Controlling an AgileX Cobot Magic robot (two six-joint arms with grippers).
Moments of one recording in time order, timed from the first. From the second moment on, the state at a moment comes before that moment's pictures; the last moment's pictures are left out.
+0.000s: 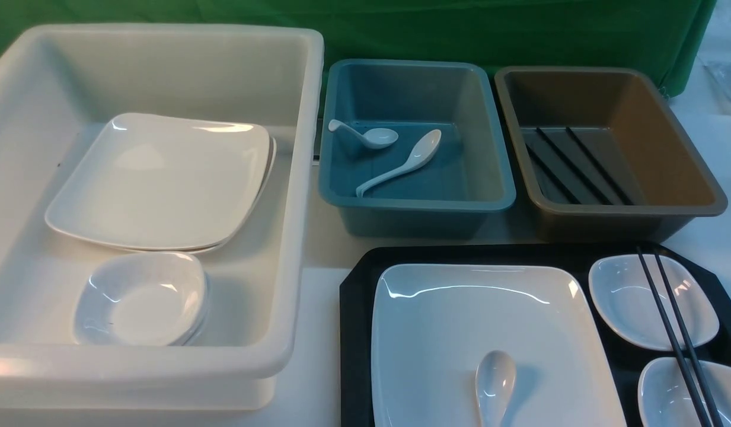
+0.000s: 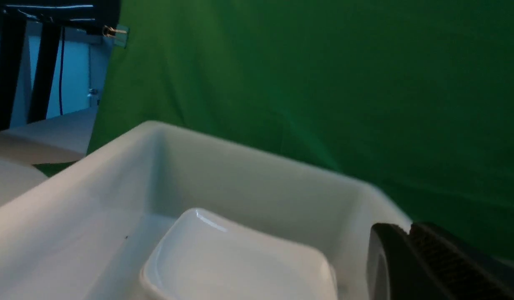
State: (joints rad) right arm 0.00 0.00 0.01 0.17 0.05 0.14; left arm 0.04 0.00 0.00 -0.32 -0.14 0.03
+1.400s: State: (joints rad) right arm 0.07 1.03 -0.93 0.18 1.15 -0.17; left arm 0.03 0.84 -0.95 -0.25 1.13 0.20
